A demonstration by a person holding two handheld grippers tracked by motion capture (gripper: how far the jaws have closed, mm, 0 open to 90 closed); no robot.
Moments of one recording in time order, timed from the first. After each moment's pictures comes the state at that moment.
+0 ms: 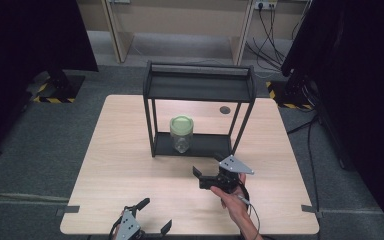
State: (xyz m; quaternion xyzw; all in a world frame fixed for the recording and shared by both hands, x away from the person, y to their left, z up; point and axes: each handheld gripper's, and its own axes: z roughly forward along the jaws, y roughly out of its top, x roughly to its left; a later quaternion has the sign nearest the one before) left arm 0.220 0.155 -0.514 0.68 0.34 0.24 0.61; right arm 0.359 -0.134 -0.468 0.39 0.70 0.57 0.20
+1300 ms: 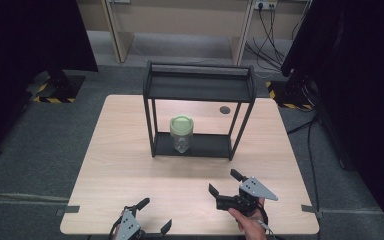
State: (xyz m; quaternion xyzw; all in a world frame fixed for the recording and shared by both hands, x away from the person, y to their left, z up) left arm 0.220 0.155 -0.515 0.68 0.34 0.24 0.61; right arm 0.299 -0.176 -0.475 0.39 0.68 0.58 0.21
